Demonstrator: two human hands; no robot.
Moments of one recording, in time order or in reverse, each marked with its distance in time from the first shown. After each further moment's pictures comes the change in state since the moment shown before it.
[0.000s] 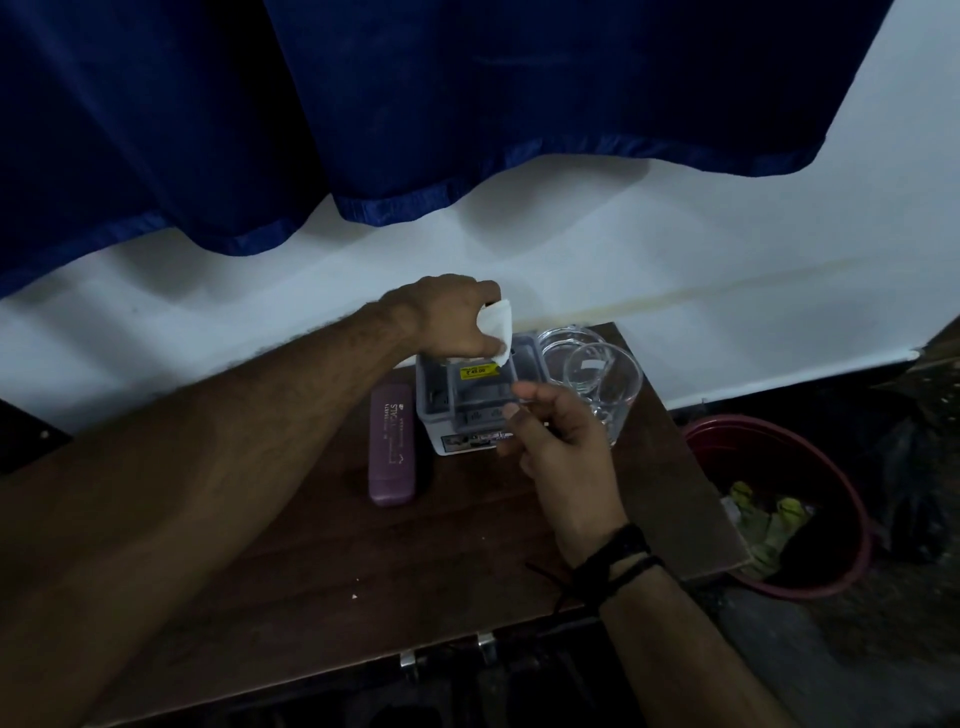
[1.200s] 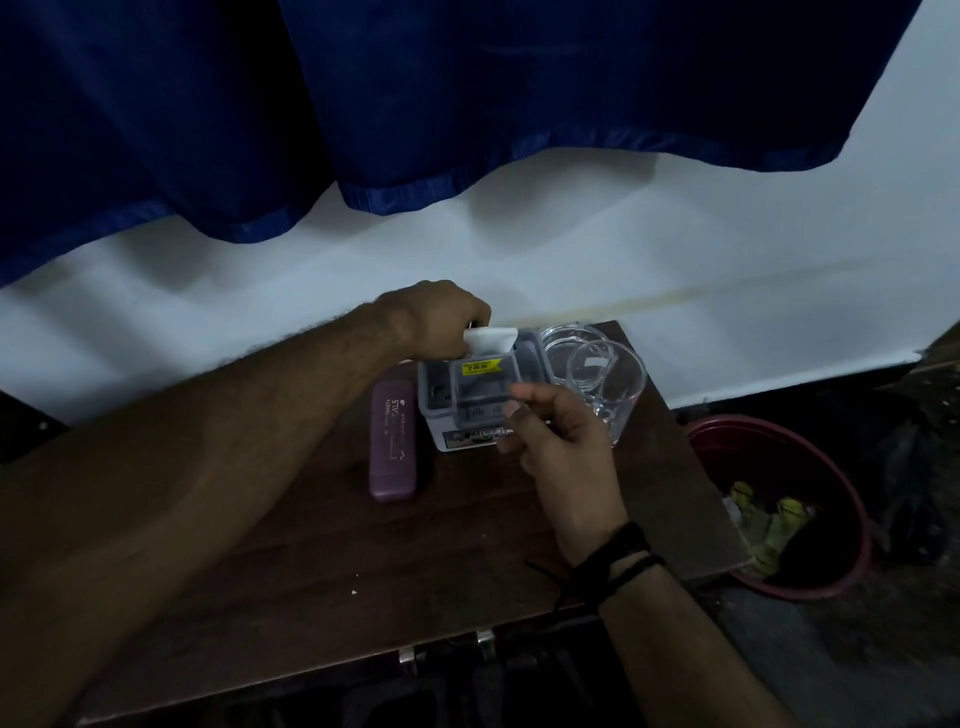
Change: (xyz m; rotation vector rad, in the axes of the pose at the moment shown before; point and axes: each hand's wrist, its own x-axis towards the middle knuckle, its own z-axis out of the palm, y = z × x) left_hand -0.007 -0.008 0.004 0.092 -0.095 -0.003; right_hand 0.001 0.002 0.001 -0.012 -0.013 -0.013
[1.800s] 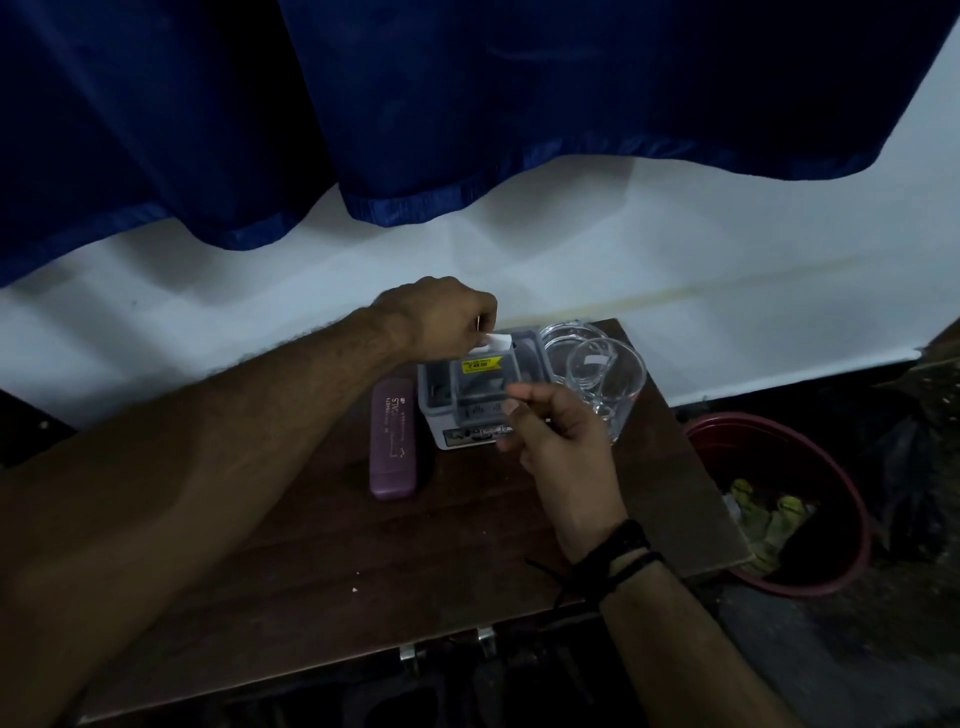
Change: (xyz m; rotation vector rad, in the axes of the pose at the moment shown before) left_hand -0.006 0.003 0.001 -0.047 0.096 0.014; right_hand -0.001 -0.002 0.001 -0.009 0.009 0.027
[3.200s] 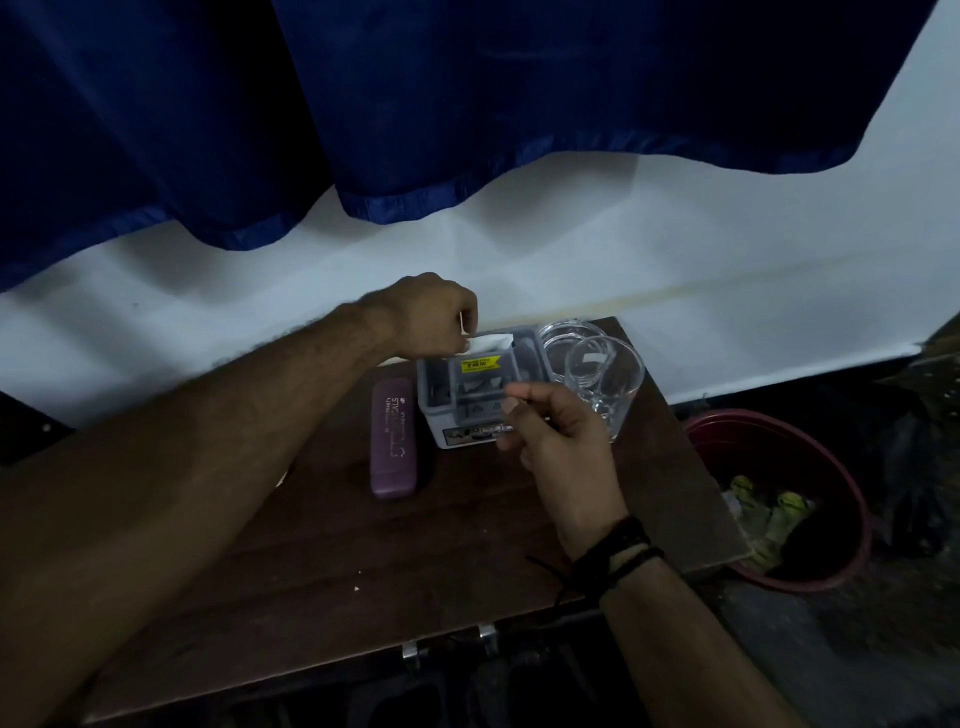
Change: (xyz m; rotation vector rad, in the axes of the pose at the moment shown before) left_hand -0.007 -0.007 -0.007 -0.076 -0.023 -0.089; right_hand 0.002 0.002 0.001 -0.024 0.012 0.002
